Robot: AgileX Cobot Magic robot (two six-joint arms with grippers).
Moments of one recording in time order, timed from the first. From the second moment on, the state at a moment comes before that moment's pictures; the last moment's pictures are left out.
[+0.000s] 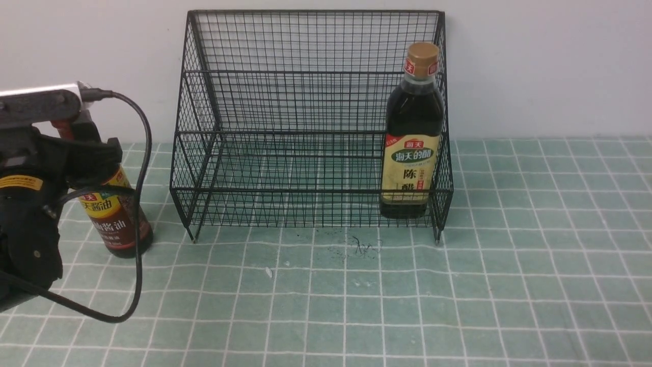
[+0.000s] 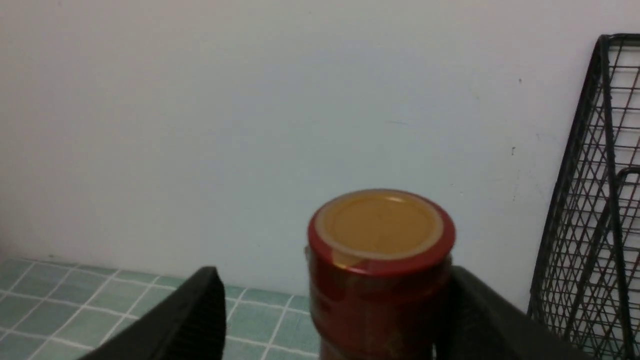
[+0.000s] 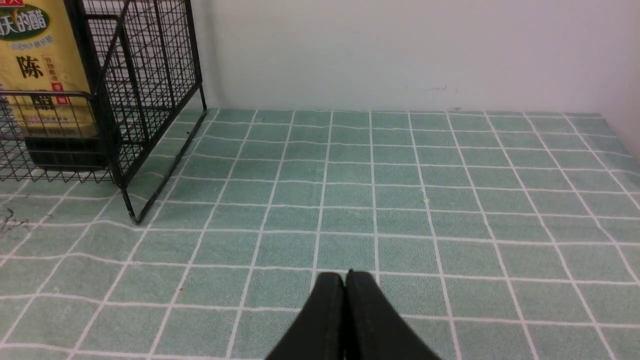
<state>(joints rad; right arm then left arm) 0.05 -0.01 0.02 -0.19 0.36 0.22 -0.09 1.51 -0.61 -0.48 -0.80 0.30</state>
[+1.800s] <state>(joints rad) 0.05 -0.01 0.02 -0.19 0.36 0.22 -0.25 1.35 -0.93 -0.17 -0.42 0.15</state>
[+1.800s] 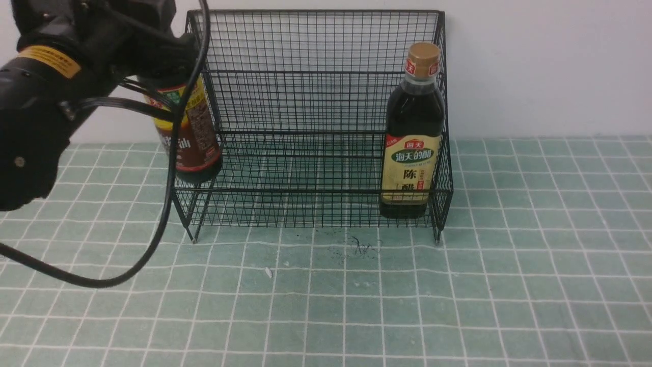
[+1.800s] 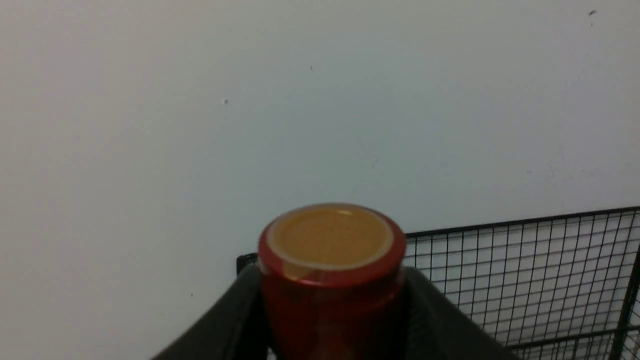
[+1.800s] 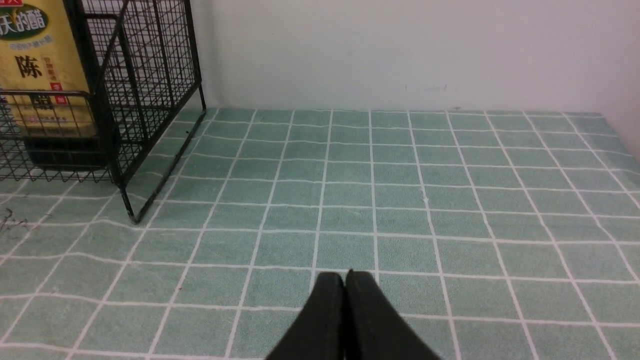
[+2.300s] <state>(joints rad) 0.05 -0.01 0.02 -0.19 0.36 0.22 -0.25 1.44 -0.94 -0.16 -0.50 0.05</state>
